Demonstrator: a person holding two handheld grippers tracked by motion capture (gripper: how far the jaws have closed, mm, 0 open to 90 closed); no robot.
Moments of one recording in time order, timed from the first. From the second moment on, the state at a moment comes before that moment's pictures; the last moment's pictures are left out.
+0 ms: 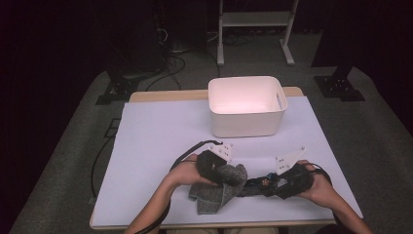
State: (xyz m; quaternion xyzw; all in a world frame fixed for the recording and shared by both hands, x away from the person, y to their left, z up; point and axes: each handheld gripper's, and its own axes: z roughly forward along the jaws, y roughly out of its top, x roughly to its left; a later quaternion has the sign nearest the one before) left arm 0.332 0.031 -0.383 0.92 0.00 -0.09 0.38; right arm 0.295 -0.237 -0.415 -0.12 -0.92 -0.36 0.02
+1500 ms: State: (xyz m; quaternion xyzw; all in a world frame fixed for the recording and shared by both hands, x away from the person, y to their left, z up) left arm 0.335 0.046 -0.367 0.93 0.00 -0.06 0.36; right arm 0.304 -0.195 -0.430 -0.10 -0.94 -0.32 0.00
